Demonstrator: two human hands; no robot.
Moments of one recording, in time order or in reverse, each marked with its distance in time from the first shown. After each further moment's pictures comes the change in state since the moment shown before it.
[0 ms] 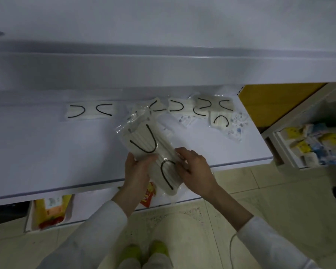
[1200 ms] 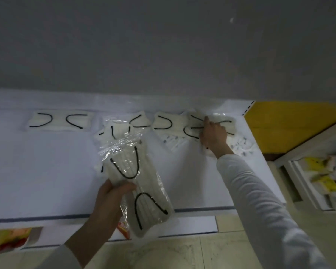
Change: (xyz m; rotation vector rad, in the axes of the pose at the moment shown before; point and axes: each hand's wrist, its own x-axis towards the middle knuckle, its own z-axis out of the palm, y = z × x) left_hand 0.062 -0.052 0.044 0.162 0.116 0.021; right_hand 0.227 0.243 -0.039 -0.709 -0.045 0.302
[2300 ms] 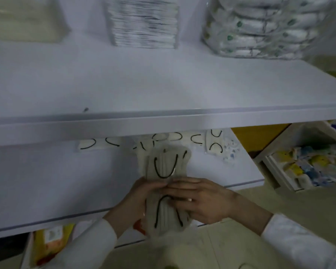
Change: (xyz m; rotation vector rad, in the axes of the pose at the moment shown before) left_hand -0.089 0.103 -0.077 -0.042 -0.621 -0.246; right_hand -0.301 -0.130 -0.161 0.164 0.293 -1.329
